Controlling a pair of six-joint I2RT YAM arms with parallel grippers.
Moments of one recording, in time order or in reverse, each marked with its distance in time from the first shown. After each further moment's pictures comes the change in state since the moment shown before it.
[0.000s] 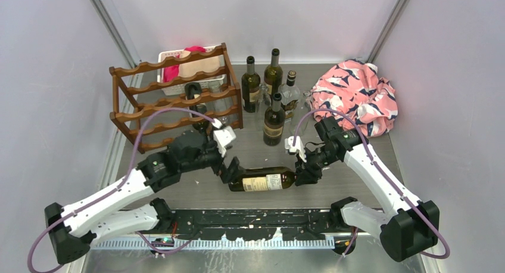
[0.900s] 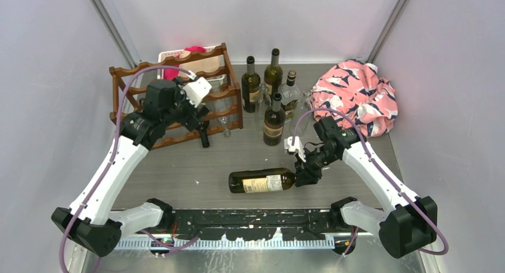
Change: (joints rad) left arm 0.480 0.218 0.526 -0.418 -0.250 0.456; right arm 0.000 0.028 0.002 -0.015 0.000 -0.002
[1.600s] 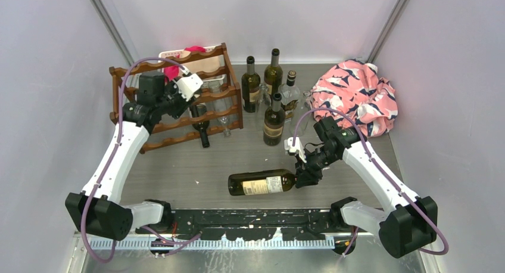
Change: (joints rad) left arm 0.253 0.133 -0.023 0.083 0.211 0.199; right arm 0.000 0.002 0.009 -0.039 -0.021 -0.032
